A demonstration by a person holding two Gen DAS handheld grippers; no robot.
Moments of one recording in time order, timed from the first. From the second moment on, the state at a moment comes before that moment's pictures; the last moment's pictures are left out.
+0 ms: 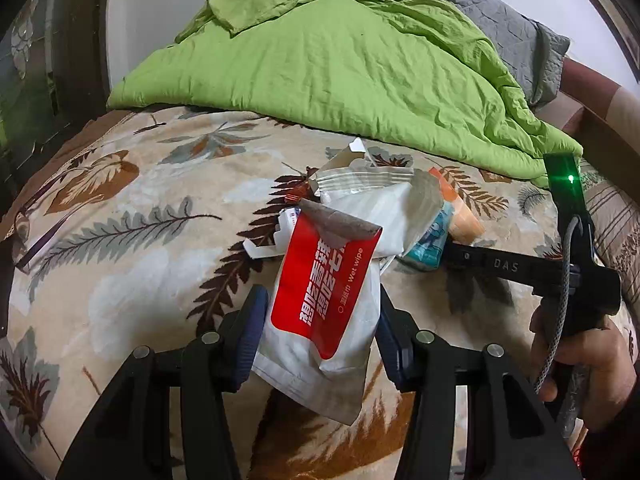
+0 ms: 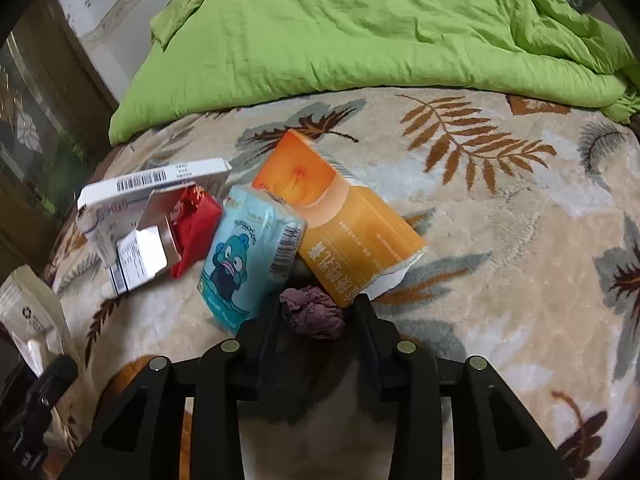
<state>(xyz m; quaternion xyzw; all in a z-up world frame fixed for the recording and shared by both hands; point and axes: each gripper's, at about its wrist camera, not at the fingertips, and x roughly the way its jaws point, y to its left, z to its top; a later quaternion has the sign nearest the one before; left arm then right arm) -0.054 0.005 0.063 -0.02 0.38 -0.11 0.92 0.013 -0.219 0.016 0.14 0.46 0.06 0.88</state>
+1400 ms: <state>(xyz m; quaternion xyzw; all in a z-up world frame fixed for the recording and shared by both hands) -0.134 -0.001 0.070 0.02 0.35 -0.10 0.93 -0.198 -0.171 0.103 -0.02 0.31 -0.05 0.95</state>
